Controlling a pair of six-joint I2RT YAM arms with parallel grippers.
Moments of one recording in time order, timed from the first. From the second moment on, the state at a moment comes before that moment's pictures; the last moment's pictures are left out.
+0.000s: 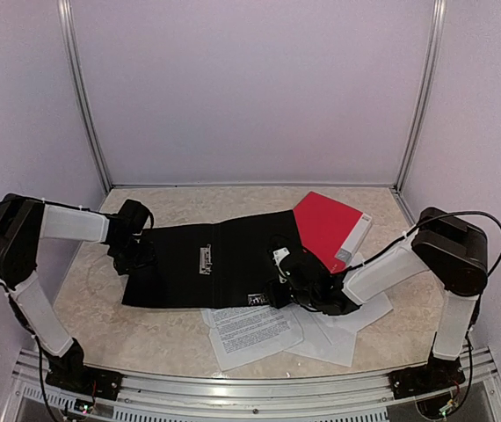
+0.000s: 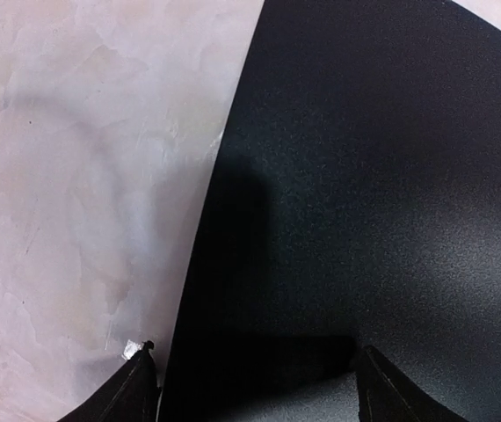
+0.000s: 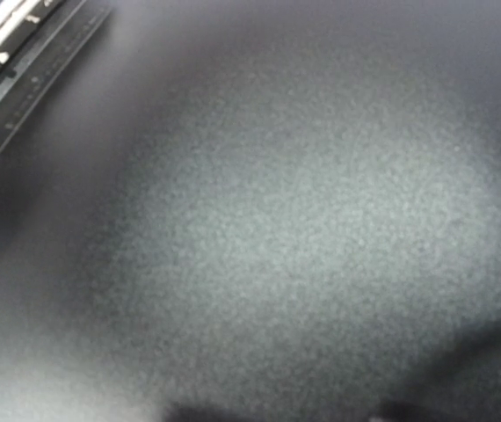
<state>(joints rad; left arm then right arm) -0.31 1.72 0.93 -0.39 -0.19 -0.65 1.00 1.90 0.83 0.42 0.29 0.37</state>
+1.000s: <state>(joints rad) -0.60 1.60 0.95 -0.08 0.20 -0.61 1.01 1.49 0.80 0.04 0.21 0.42</state>
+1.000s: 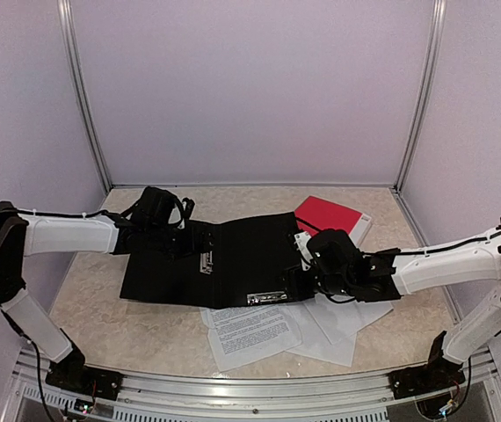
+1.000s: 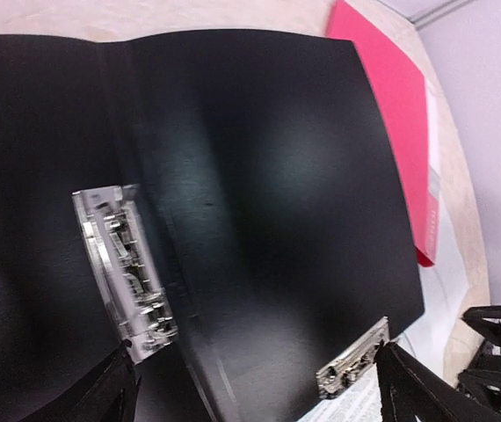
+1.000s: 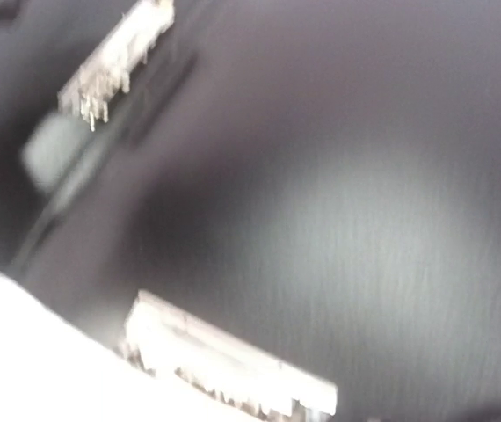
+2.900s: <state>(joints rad) -0.85 1.99 1.05 0.13 0.46 0.43 0.76 1.67 0.61 0.35 -0.41 0.49</state>
